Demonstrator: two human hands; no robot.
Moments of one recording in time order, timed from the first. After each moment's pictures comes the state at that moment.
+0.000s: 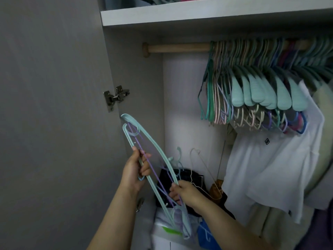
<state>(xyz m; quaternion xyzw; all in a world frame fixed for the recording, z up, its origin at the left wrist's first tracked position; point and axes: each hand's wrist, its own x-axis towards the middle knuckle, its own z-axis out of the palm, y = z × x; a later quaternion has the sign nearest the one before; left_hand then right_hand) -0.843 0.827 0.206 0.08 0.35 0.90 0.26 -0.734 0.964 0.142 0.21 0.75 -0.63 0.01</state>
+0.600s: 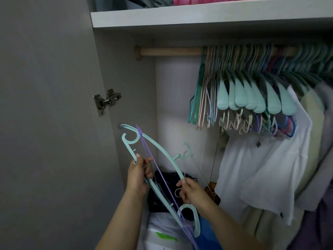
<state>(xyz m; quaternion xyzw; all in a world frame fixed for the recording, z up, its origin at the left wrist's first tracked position) -0.846 0.866 0.187 0.02 0.45 0.87 0.18 -0.715 0.998 0.142 0.21 0.73 -0.65 -0.09</state>
